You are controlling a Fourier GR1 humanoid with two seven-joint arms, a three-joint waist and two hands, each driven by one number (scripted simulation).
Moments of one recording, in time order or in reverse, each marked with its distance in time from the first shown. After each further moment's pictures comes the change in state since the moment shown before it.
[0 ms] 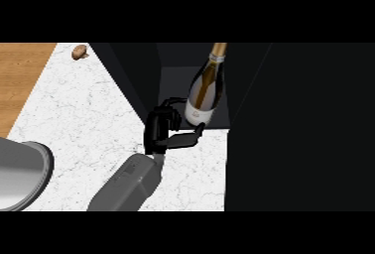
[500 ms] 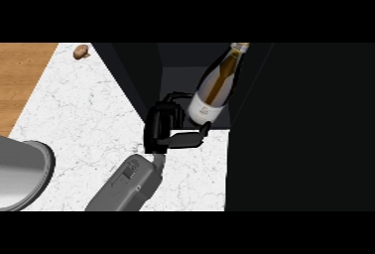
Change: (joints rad) left arm 0.043 0.000 0.012 -0.222 -0.159 0.049 0.166; right arm 0.018 0.010 0.028 -0.020 0.034 -0.006 -0.001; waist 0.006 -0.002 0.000
